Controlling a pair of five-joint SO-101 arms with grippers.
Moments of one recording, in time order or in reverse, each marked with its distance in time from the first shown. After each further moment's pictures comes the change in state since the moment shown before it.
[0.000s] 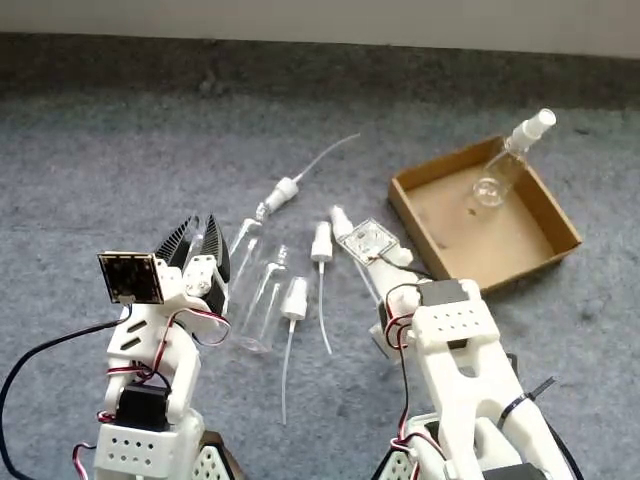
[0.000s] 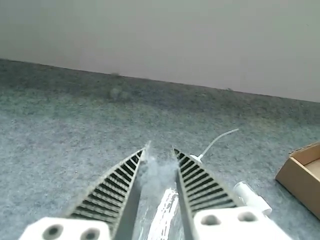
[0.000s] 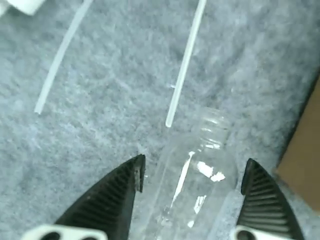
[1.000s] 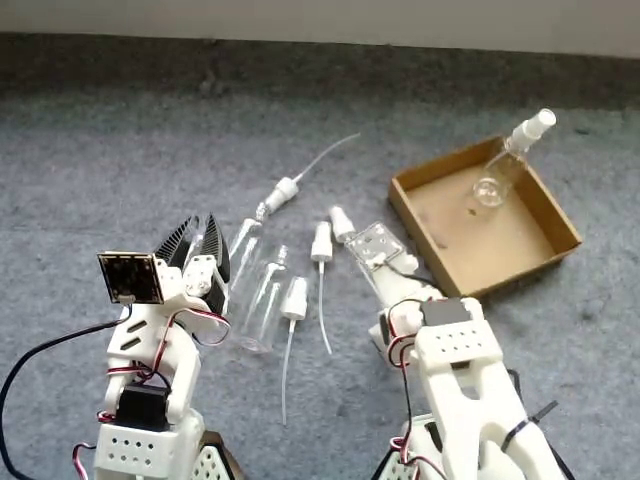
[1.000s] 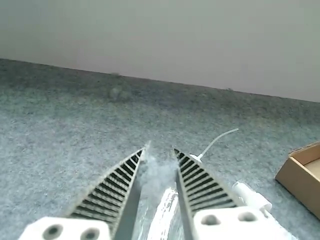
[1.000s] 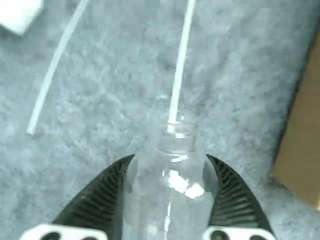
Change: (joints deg) left arm 0.0 0.0 0.0 0.0 0.0; right arm 0.0 -9.5 6.2 -6.0 -6.4
